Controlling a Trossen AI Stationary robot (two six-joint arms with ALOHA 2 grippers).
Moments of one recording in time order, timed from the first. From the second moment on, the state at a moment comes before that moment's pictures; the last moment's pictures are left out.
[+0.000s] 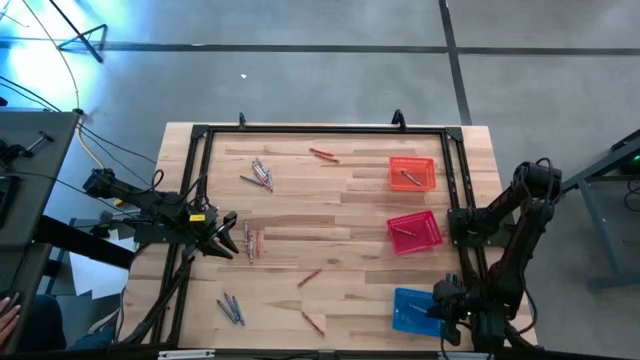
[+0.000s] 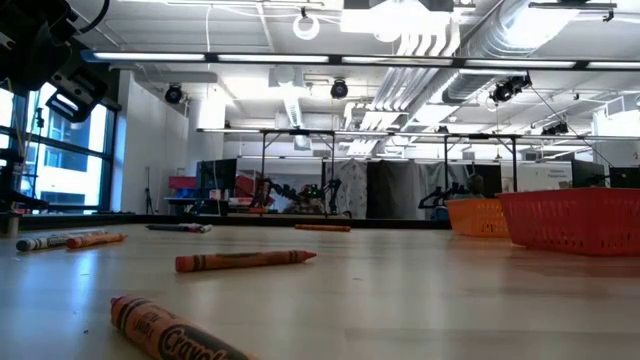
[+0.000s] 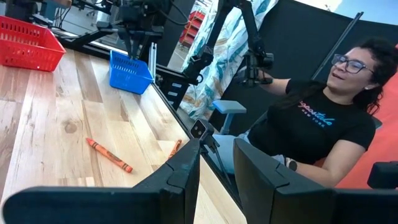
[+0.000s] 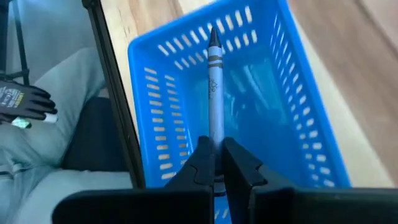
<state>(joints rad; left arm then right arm) -0.37 0.07 0.02 0.03 0.22 -0.44 1.26 1.46 0.81 -0.54 0.49 1.64</state>
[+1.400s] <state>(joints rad) -0.37 0.07 0.02 0.03 0.22 -0.44 1.19 1.45 0.86 -0.54 0.42 1.55</state>
